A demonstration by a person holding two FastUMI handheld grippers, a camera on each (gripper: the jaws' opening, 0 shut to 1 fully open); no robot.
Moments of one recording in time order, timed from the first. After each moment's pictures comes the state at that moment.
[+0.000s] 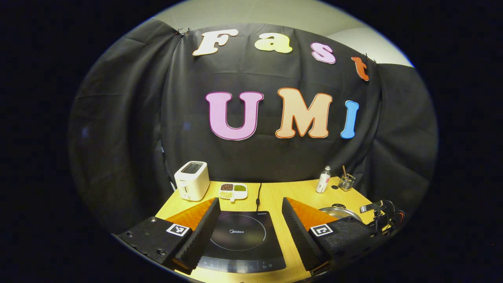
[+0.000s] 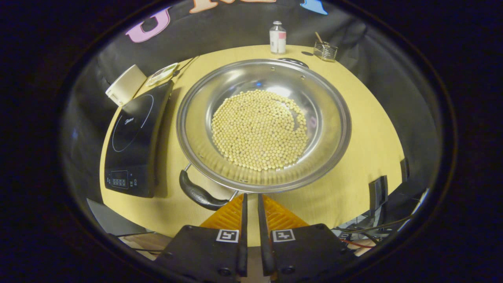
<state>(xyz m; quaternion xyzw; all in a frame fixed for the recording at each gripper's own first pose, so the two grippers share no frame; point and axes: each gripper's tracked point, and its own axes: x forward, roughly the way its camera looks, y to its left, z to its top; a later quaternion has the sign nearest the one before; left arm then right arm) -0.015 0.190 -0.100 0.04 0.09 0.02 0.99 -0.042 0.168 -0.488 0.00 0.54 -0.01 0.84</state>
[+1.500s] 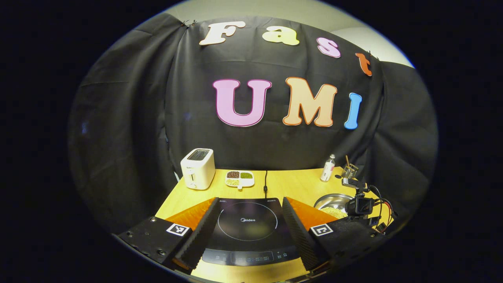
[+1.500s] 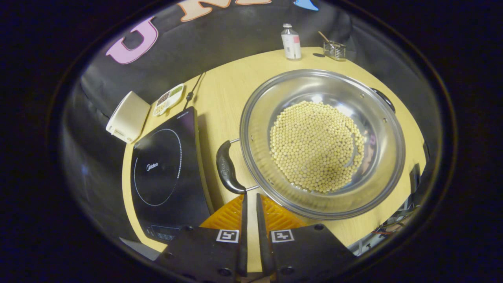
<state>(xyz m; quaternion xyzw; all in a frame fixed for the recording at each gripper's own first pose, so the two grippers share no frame) -0.034 0.233 -0.129 0.04 0.12 0.02 0.99 0.037 0.299 -0.491 0.12 0.51 -0.05 0.85</state>
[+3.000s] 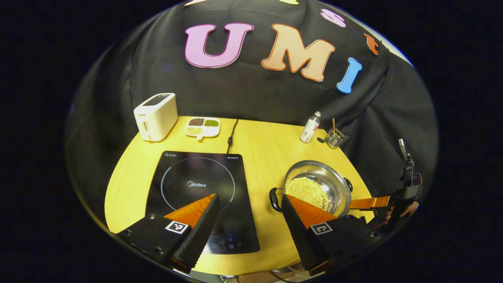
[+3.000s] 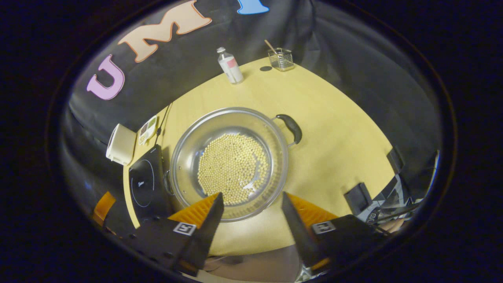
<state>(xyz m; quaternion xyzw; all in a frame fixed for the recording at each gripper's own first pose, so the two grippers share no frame) 0.011 0.128 -0.261 -0.03 0.33 -0.04 0.94 0.022 0.075 -0.405 0.14 0.50 -0.08 0.85</state>
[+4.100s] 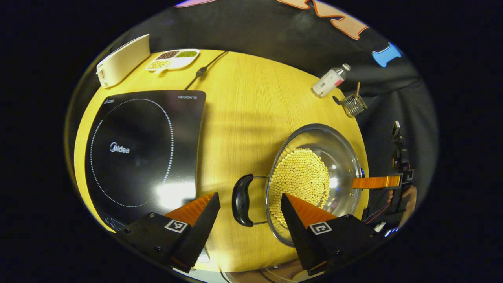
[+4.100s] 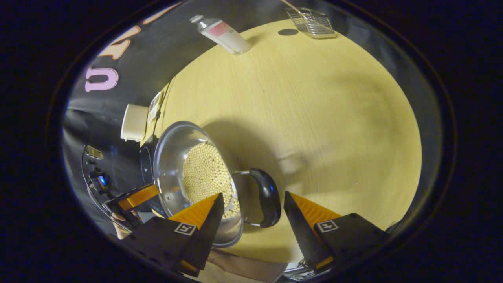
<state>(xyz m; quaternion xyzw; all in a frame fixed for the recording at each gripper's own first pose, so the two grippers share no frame) 0.065 0.062 -0.402 -0.10 0.55 -0.03 0.83 0.138 0.014 -0.484 0.17 0.65 0.10 0.73</state>
